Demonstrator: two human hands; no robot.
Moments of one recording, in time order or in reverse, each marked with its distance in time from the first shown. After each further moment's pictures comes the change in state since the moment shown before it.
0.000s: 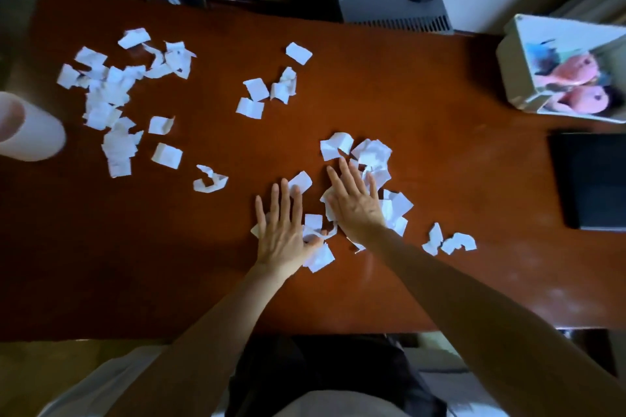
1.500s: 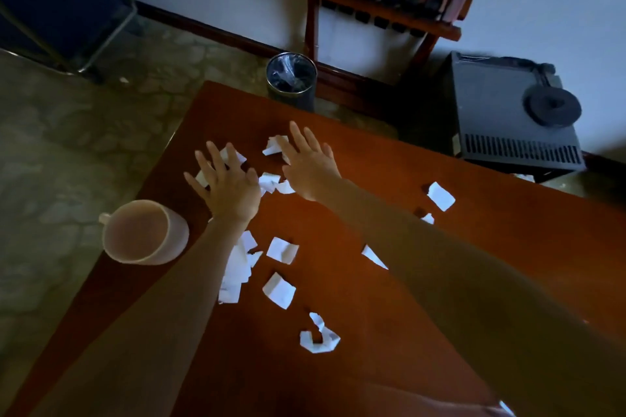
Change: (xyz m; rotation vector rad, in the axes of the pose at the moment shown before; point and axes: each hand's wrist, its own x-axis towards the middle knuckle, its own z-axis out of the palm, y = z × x) left_hand 0.196 -0.304 -0.091 -0.295 0.257 -0.770; right_hand 0.318 -0.237 -0.135 -0.036 -0.018 -0.385
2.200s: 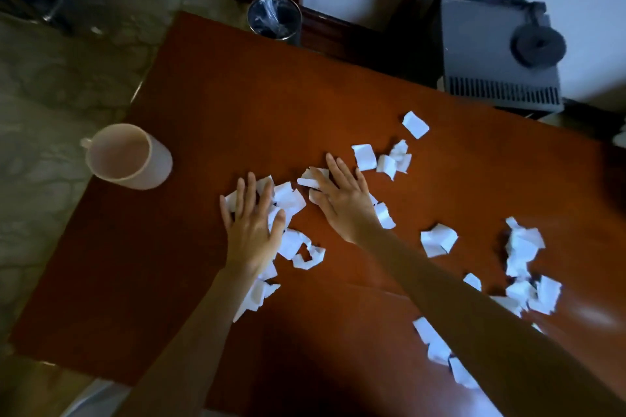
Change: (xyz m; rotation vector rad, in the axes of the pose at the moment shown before) left_hand -0.180 -0.021 0.019 -0.031 -0.234 0.317; right_hand -0.181 0.036 0.087 0.163 0.058 0.066
